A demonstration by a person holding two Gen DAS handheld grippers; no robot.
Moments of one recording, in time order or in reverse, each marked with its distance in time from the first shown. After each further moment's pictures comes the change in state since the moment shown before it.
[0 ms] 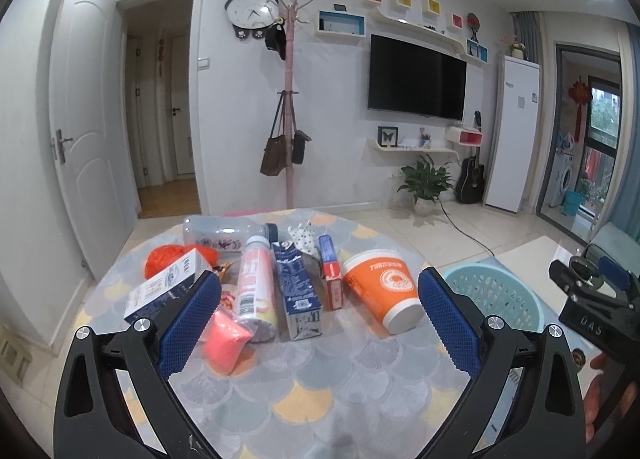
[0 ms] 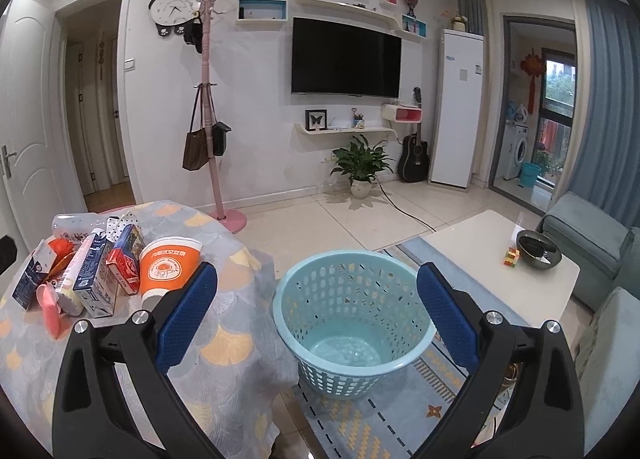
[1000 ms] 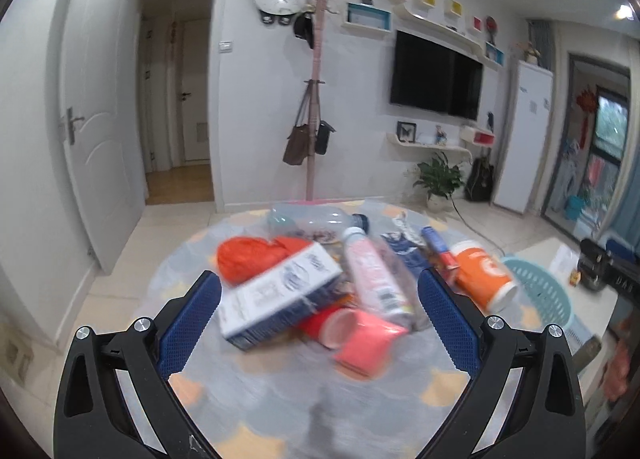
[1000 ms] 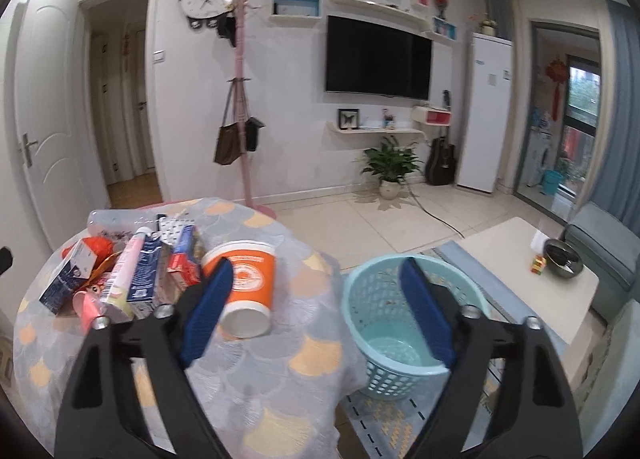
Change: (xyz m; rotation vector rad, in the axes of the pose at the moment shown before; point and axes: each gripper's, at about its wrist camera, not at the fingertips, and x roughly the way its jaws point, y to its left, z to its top) left arm 0.025 0.163 -0.001 -0.016 0.042 -0.023; right arm -0.003 0.083 0.012 -0.051 0.010 0.101
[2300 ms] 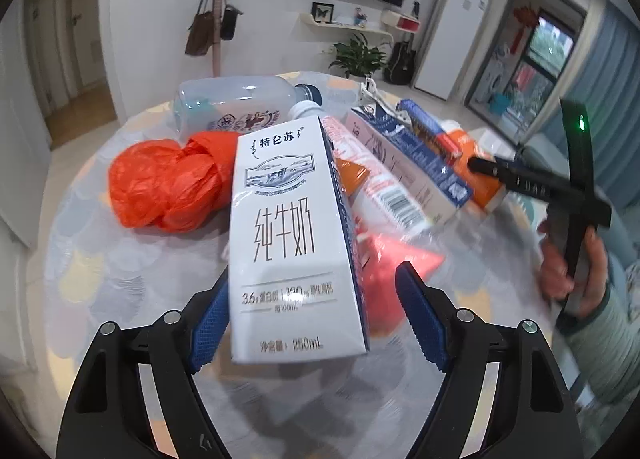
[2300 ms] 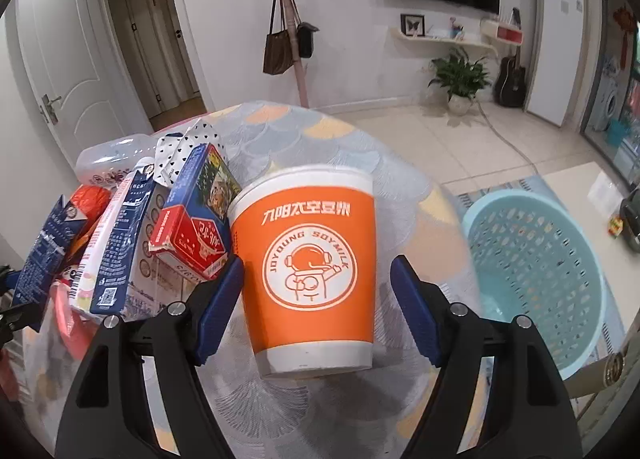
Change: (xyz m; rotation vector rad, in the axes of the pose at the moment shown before) left arm 0.117 0.022 -0.021 0.076 0.447 -0.341; right arm 0.161 0.050 -0.021 0.006 0.362 0.220
